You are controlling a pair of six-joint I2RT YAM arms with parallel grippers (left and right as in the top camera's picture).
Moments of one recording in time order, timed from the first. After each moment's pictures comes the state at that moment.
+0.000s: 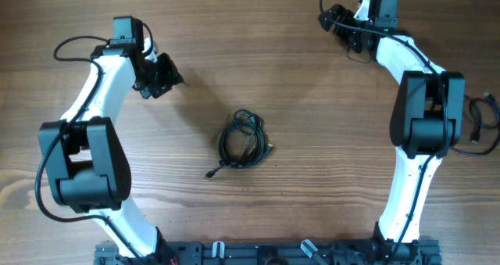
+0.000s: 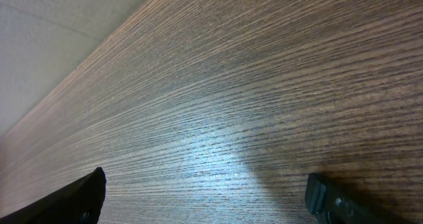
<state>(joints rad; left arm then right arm) 0.05 1.94 1.40 -0.76 0.31 -0.47 -0.02 2.35 1.69 -0.14 -0.43 0.53</state>
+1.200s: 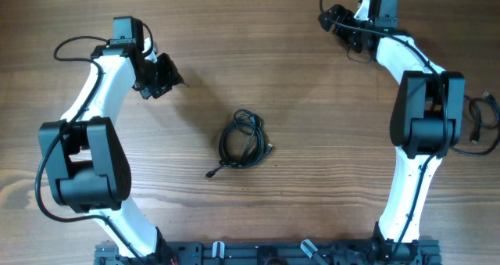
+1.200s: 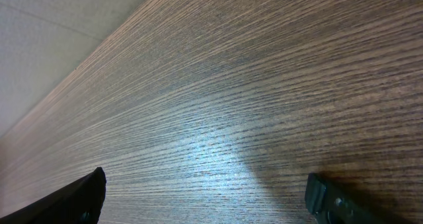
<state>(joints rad) 0.05 1.94 1.40 -0.76 0.31 -0.47 -0.02 2.35 1.69 -0.14 -0.43 0.53</state>
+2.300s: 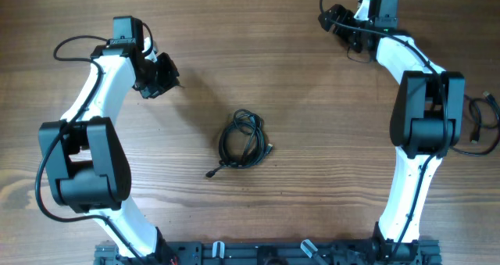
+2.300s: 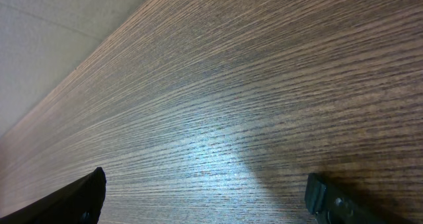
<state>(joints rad) 0.05 1.94 1.40 -0.75 0.31 -0.47 -0.02 2.35 1.69 -0.14 -0.43 0.53</state>
